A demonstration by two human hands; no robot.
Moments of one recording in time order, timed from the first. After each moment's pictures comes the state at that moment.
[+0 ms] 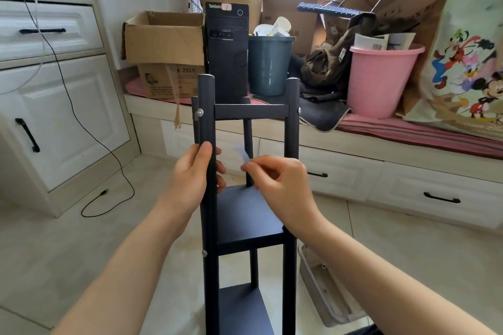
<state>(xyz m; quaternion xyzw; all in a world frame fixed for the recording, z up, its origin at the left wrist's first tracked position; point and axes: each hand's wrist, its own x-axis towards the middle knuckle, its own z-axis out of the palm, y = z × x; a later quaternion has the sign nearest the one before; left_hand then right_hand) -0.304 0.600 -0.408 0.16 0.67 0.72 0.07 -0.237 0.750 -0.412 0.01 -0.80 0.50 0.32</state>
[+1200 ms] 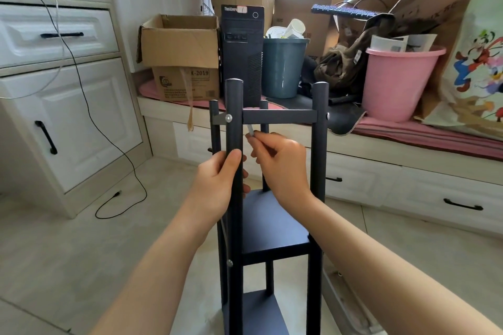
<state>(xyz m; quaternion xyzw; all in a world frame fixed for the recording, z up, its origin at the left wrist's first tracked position) -0.303 0.592 -0.398 0.17 0.70 0.69 0.08 -0.303 0.730 -0.404 0.02 -0.82 0.39 0.42</state>
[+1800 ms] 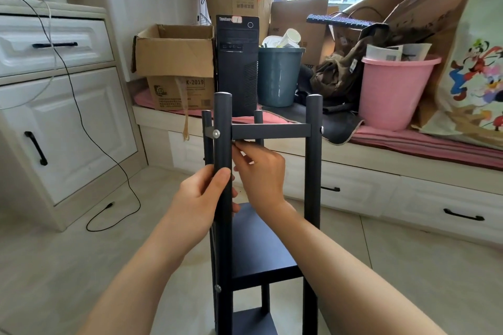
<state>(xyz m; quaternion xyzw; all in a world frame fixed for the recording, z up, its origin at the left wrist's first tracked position) -0.313 0.582 -0.407 0.20 0.71 0.67 0.08 -0.344 0.726 -0.419 0.03 -0.79 0.30 0.54</state>
